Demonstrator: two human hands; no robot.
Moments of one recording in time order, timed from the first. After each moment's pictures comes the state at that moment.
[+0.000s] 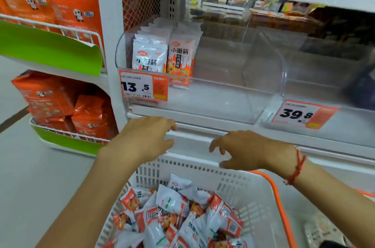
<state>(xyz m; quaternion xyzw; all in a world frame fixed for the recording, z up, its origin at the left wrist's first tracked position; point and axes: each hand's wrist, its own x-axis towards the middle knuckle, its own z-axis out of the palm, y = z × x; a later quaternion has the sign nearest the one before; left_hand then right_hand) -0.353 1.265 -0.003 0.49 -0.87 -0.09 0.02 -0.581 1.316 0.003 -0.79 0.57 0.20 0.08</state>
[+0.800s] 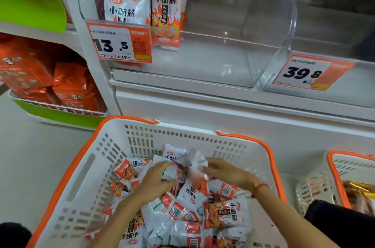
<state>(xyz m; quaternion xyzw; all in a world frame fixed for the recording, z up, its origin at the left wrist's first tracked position) -0.368 1.331 -0.232 0.53 -0.68 -0.50 0.07 -0.600 1.363 -0.195 -0.53 0.61 -0.12 0.58</state>
